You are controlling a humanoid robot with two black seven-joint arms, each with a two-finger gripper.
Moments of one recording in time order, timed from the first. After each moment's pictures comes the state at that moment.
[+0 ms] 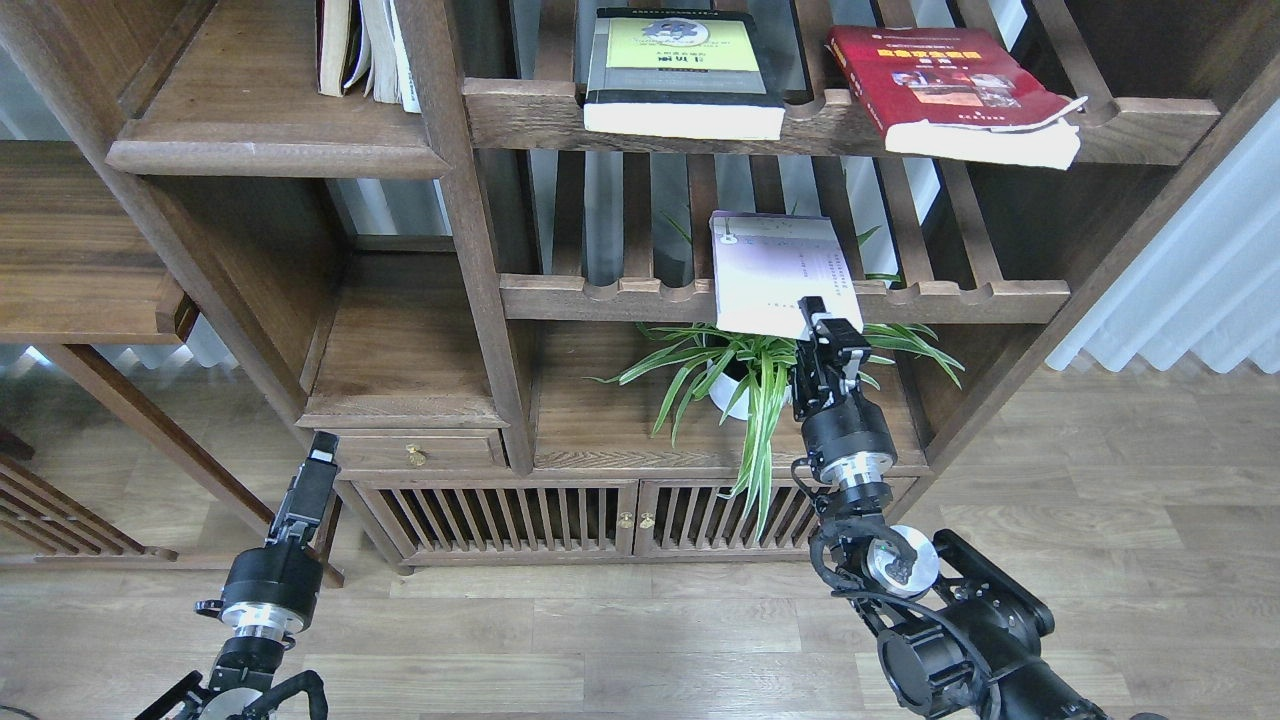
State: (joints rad) left arm -0.07 0.07 -1.06 -0.78 0.15 -0.49 -0.49; right arm 0.29 0.01 0.96 0.84 0.51 0.58 0.22
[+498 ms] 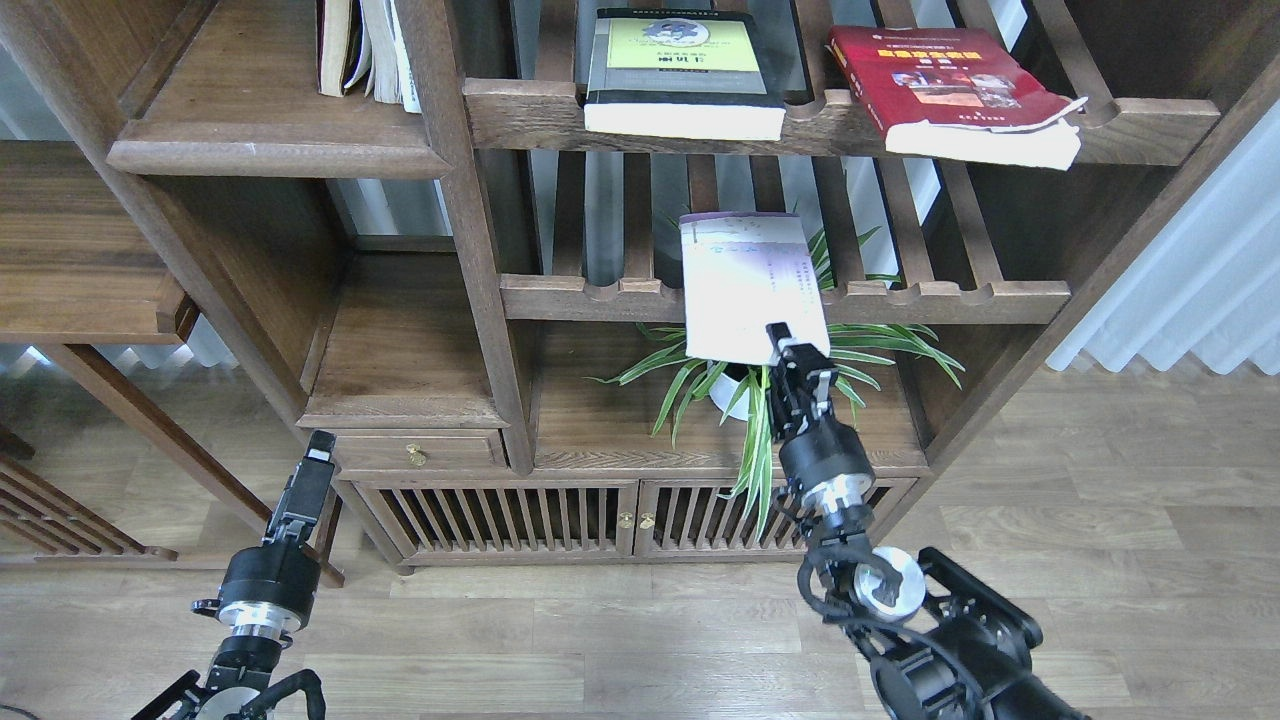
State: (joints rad) left arm -0.06 0.07 -1.06 -0.78 0.13 -0.49 -0.49; right arm 0.09 0.01 0.84 0.92 0.40 0.58 0.17
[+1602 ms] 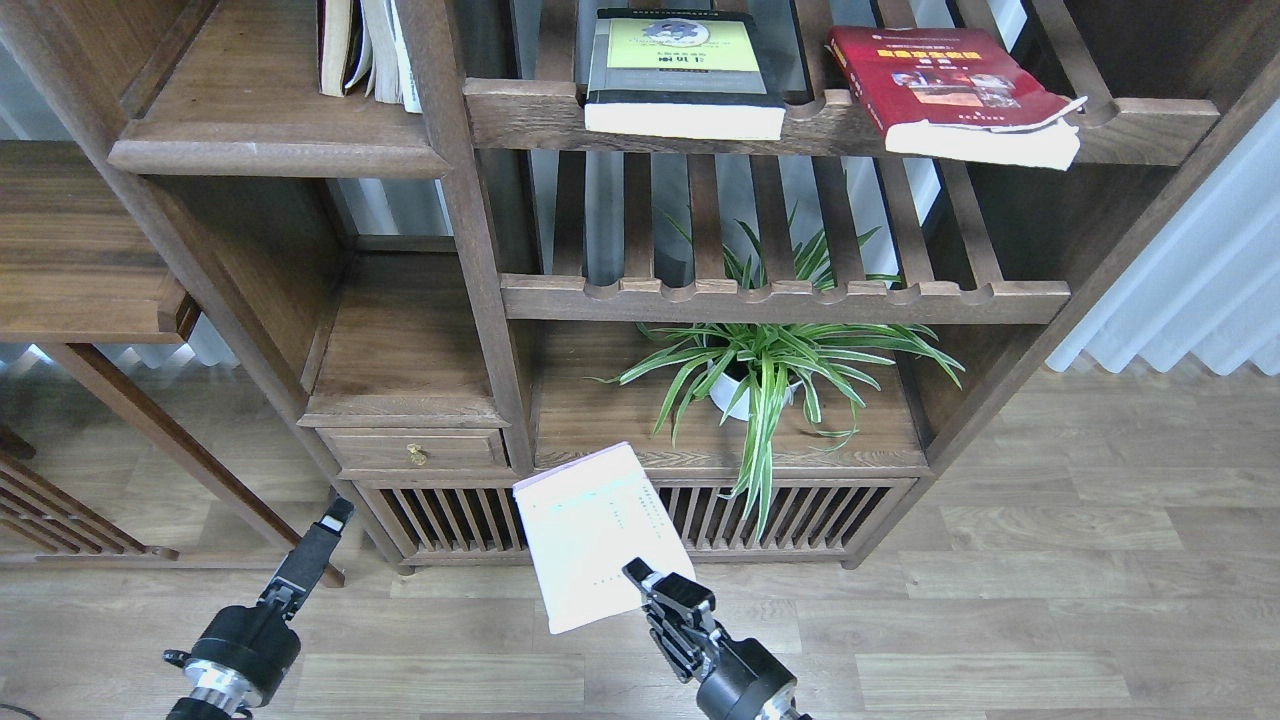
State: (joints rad) left arm -0.05 0.47 -0.56 -1.09 -0.26 -0.49 -0.37; right arm 0.00 0.02 0.60 0.96 0.37 0.58 -0.02
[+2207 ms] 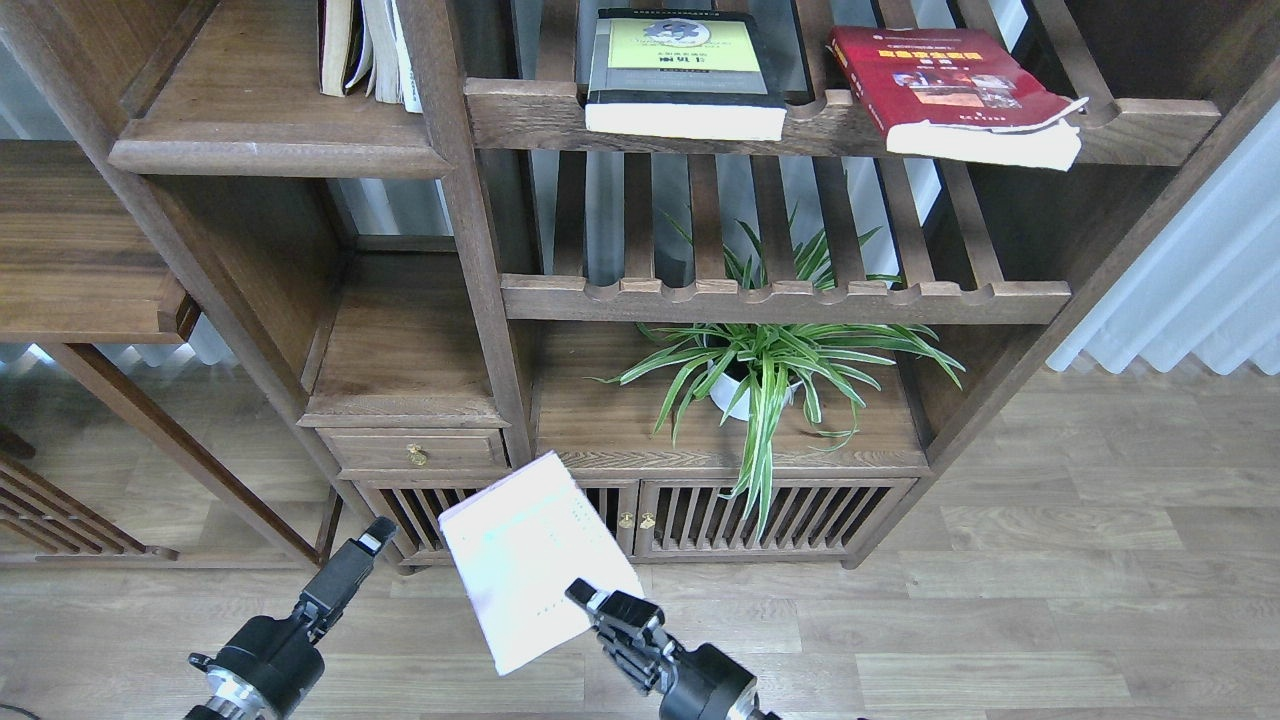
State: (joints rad) left arm -0.05 0.45 -0.47 -1.17 -0.27 -0.49 -0.37; right arm 0.02 0.01 0.50 0.97 0.37 0.58 -0.01
